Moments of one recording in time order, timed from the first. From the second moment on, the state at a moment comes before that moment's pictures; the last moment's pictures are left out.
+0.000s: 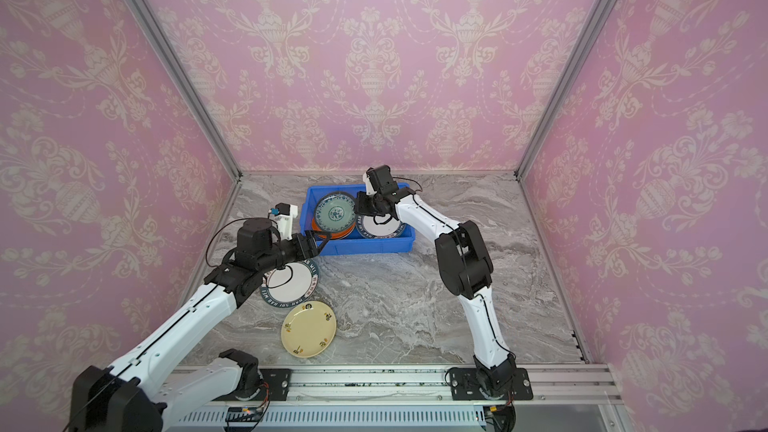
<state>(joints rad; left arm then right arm) -0.31 1.05 0.72 -0.14 0.39 -0.62 0.53 2.23 1.88 -0.40 -0.31 0.58</state>
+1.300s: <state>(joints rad) -0.31 1.05 0.70 -0.15 0.38 -0.61 0.54 2.39 2.05 -0.42 -0.29 0.66</state>
